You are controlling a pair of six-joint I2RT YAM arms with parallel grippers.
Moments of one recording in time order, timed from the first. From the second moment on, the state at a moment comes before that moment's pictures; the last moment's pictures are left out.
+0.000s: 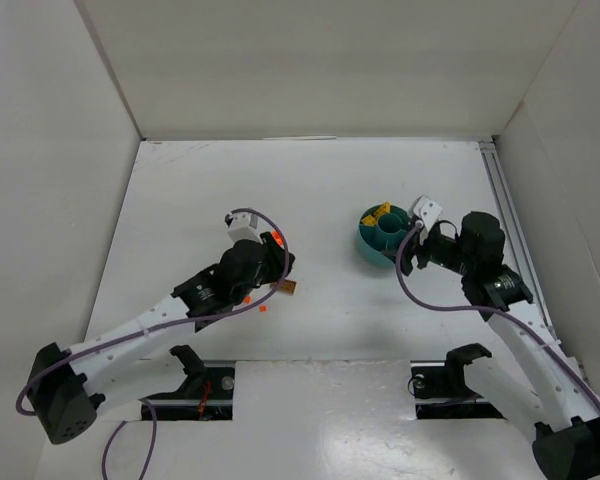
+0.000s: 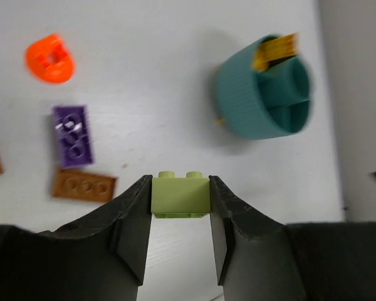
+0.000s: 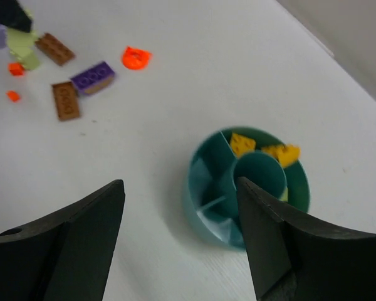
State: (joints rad) left arm -0.85 0.96 0.64 -0.22 -0.35 -0.87; right arm 0.25 0.79 0.72 -0.27 -0.55 -0.37
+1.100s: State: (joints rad) left arm -0.86 0.88 0.73 0.13 -0.20 -0.87; right arm 0.83 1.16 0.80 0.41 -0.28 -0.02
